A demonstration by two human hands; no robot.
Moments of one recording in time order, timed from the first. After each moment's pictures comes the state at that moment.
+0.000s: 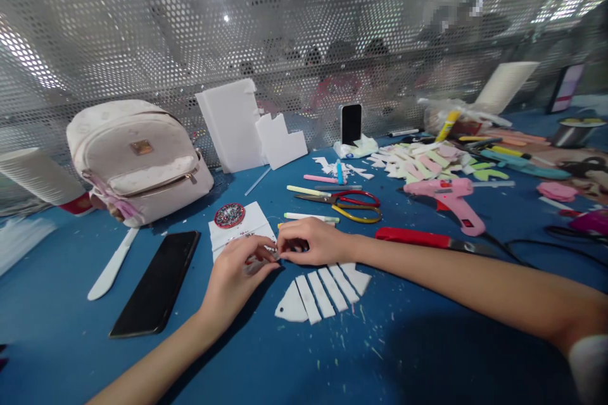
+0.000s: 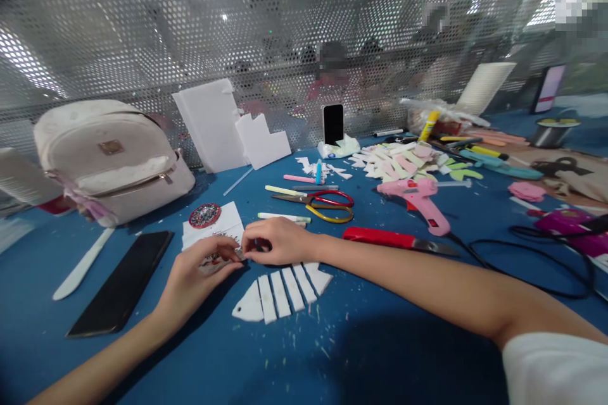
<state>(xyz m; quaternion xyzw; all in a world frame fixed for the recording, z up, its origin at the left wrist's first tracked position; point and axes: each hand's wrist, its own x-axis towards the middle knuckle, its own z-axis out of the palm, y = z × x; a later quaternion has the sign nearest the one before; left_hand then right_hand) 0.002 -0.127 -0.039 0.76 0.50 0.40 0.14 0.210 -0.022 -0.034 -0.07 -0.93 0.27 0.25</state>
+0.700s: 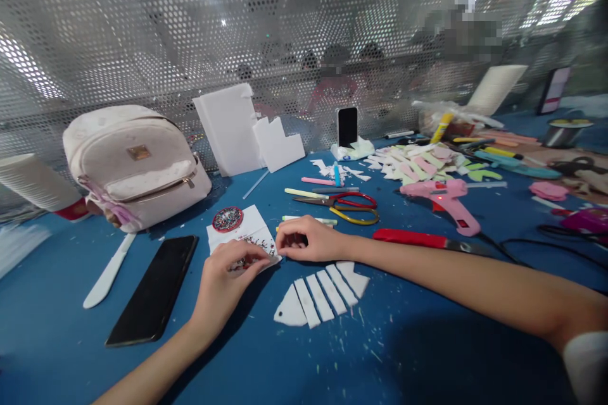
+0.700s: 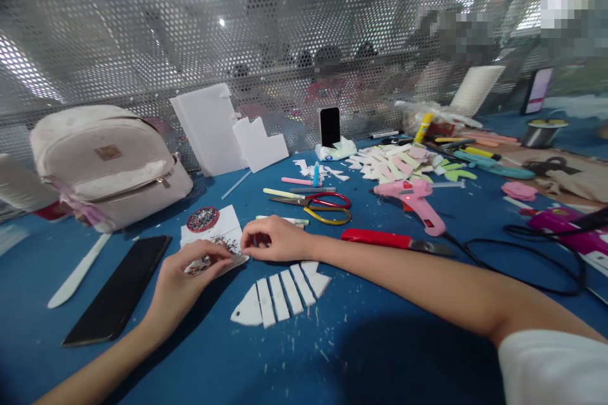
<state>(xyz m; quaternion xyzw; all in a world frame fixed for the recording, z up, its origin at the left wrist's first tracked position) -0.005 -0.128 -0.038 0.74 0.51 0.42 0.12 0.209 -0.018 -0.035 -0.09 -0.88 0.37 0.28</state>
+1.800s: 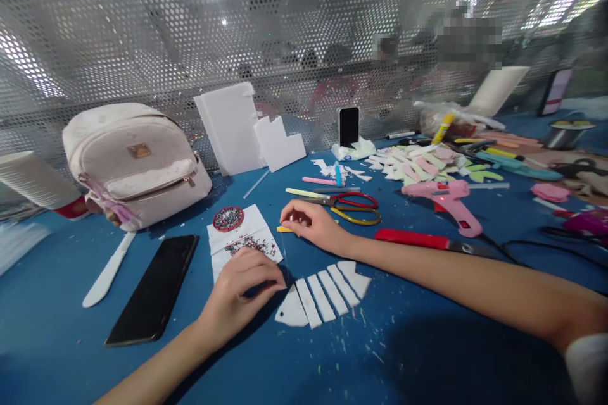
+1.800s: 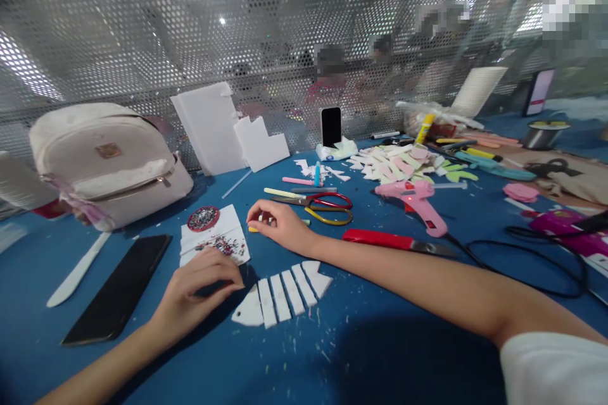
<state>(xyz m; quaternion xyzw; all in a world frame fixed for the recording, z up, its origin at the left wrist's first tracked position) 0.008 -0.138 -0.025 0.85 0.35 0.37 0.12 0.208 -0.015 -0.032 -0.21 -0.80 0.40 0.39</state>
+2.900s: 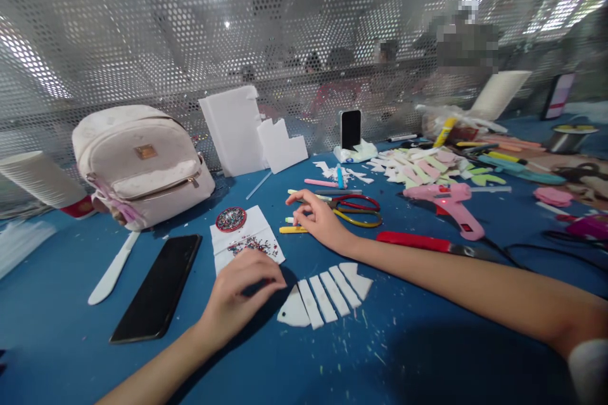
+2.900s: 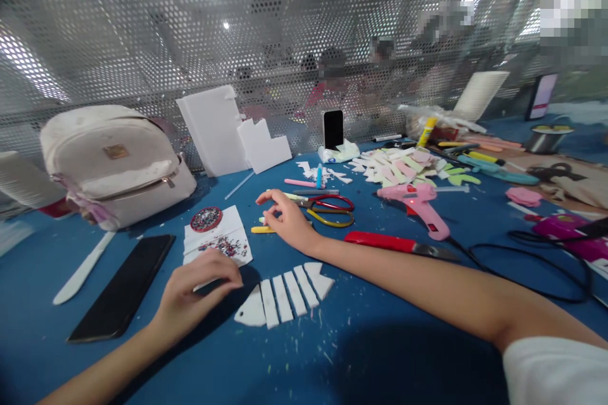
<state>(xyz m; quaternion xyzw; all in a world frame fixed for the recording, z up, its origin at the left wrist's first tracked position) 0.008 -0.142 -0.023 0.82 0.36 0.42 0.17 0.206 -0.009 -0.038 -0.26 -0.76 0.41 0.44</state>
